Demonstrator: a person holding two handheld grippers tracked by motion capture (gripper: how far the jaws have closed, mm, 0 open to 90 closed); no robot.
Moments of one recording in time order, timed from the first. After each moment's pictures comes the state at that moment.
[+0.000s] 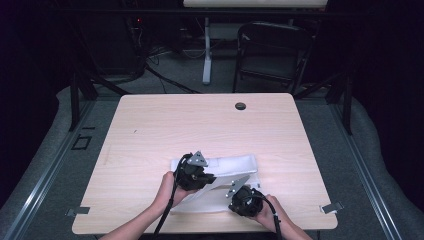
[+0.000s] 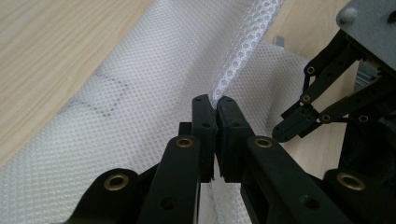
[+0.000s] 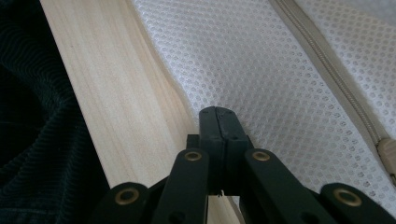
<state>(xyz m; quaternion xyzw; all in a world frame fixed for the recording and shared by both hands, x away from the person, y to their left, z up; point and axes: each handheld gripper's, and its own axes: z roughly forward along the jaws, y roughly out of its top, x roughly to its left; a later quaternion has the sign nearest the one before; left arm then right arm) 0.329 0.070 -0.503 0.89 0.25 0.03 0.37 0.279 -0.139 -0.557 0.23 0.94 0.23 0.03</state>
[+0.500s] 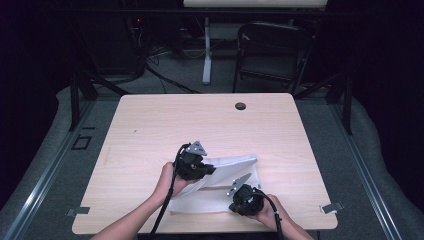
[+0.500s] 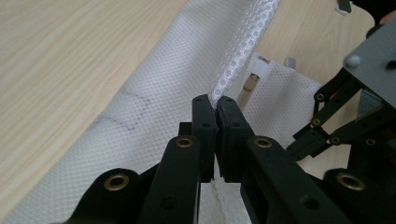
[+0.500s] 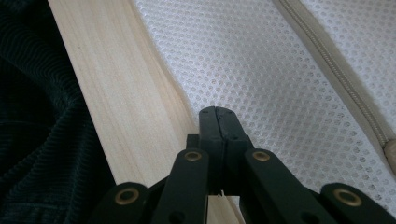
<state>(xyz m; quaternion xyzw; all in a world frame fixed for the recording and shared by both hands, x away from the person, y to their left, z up) 0.353 0.071 -0.486 0.89 0.25 0.02 0.38 0.283 -0.142 -0.557 0.24 0.94 0.24 0.01</state>
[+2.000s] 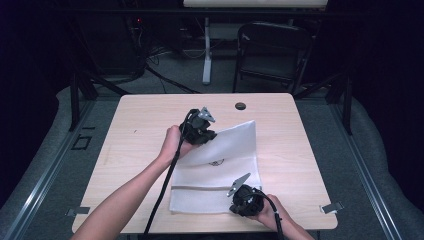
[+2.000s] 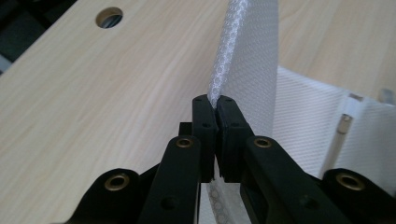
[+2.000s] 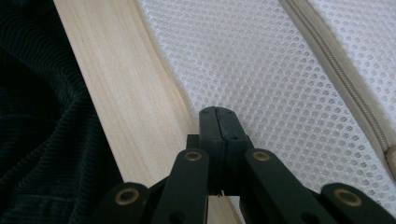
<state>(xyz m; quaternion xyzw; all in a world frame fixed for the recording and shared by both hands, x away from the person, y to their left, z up) 0.424 0.050 -0.433 0.91 0.22 0.13 0.32 0.281 -0.141 -0.556 0.24 0.94 0.23 0.00</state>
